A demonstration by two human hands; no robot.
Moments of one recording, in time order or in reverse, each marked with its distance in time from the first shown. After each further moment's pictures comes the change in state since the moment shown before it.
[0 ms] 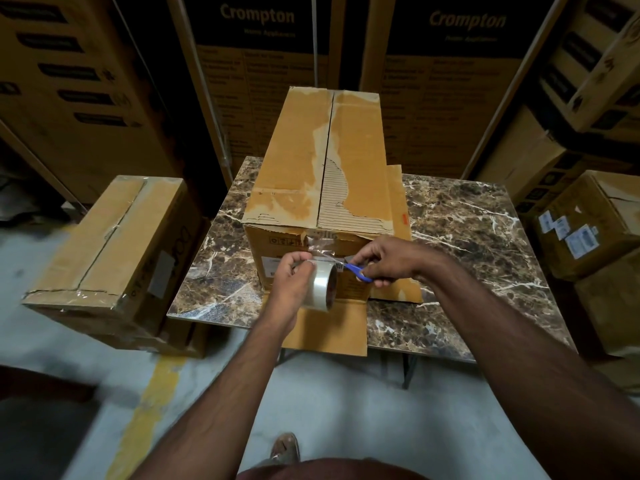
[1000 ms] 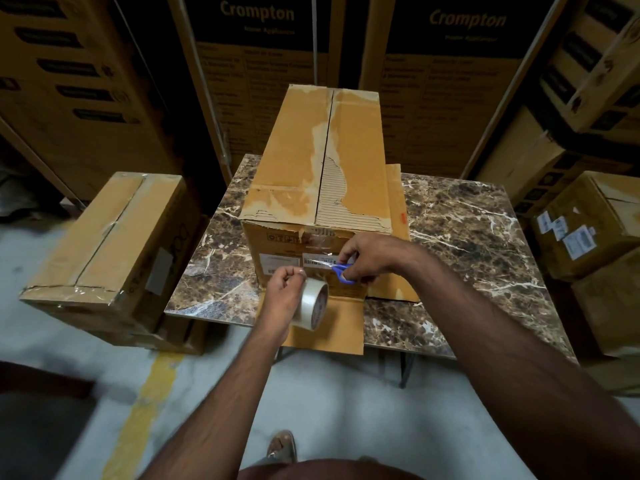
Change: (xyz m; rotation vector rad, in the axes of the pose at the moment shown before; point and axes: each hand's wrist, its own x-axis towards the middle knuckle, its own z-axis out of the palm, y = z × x) left_hand -0.004 -0.022 -0.005 0.006 0.047 -0.019; right_hand 0.005 -0.031 0.012 -0.300 0.054 0.013
